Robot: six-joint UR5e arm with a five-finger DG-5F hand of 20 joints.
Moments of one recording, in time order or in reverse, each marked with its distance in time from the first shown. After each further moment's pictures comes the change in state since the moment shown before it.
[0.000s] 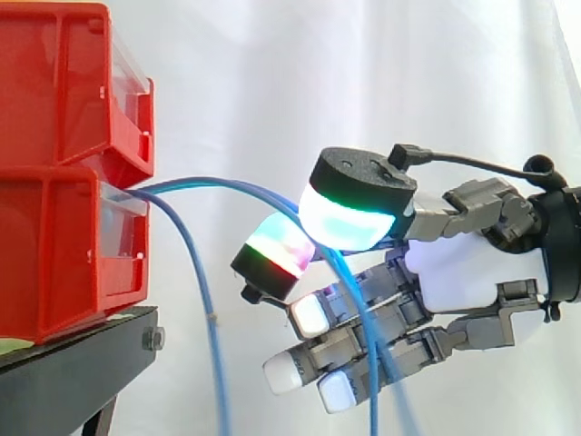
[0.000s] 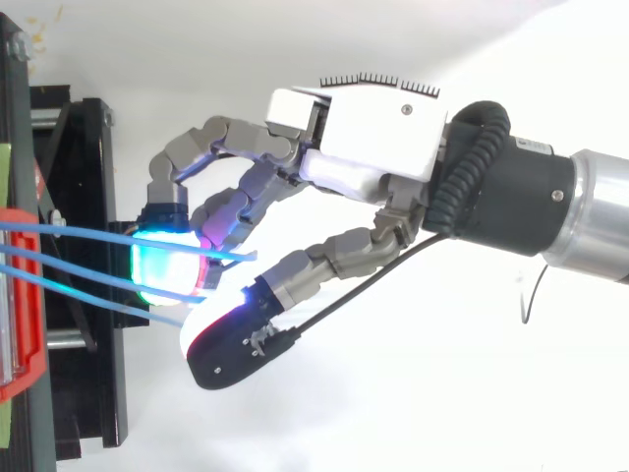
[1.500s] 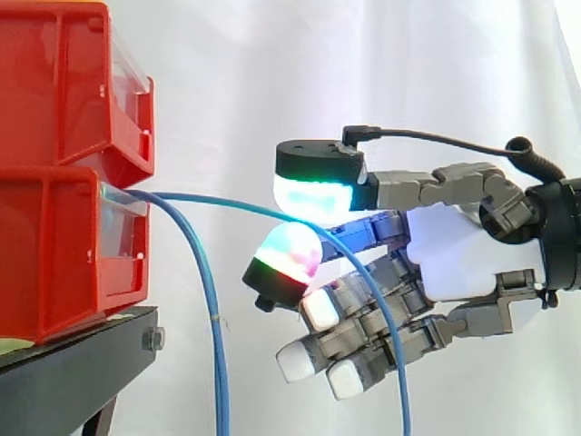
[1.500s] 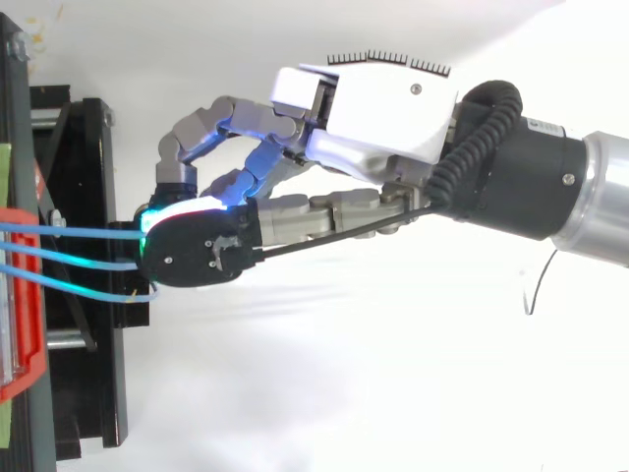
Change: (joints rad) arm -0.011 0.011 0.000 -0.013 0.002 -0.047
